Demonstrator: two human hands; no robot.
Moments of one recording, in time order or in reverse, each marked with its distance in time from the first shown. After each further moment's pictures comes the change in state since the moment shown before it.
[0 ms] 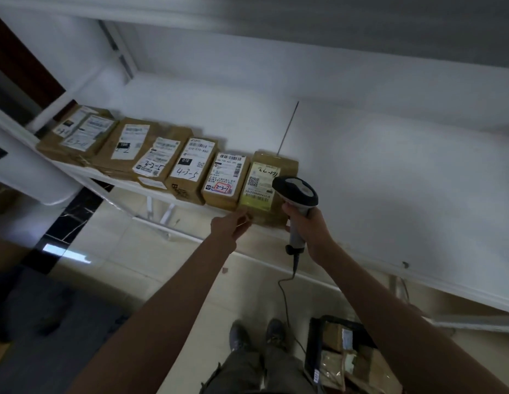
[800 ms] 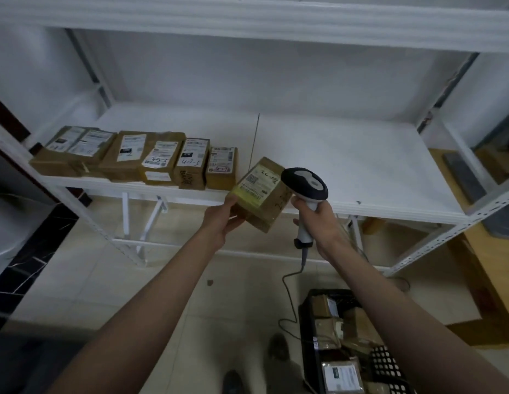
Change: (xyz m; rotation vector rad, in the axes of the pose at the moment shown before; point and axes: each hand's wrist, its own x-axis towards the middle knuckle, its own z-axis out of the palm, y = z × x) left_hand -0.122 -0.014 -0.103 0.238 -0.358 0.172; right_hand -0.212 0.014 0.025 -0.009 0.273 -0.278
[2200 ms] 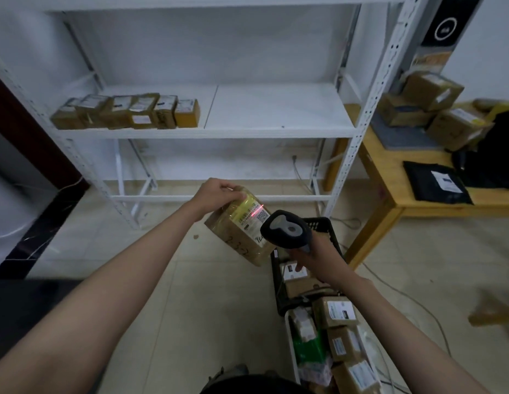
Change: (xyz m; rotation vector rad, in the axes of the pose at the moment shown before) left_hand -0.362 -0.206 0.018 0.888 -0.245 0.384; right_hand -0.478 0.111 -0.238 -0.593 -0.264 -0.244
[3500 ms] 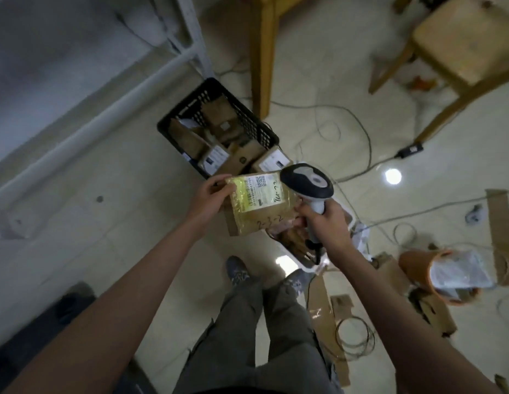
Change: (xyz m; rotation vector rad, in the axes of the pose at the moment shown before) left_hand -0.030 -0.145 0.299 -0.087 -0.571 -0.284; right_hand -0.191 0.159 0.088 0.673 0.780 0.968
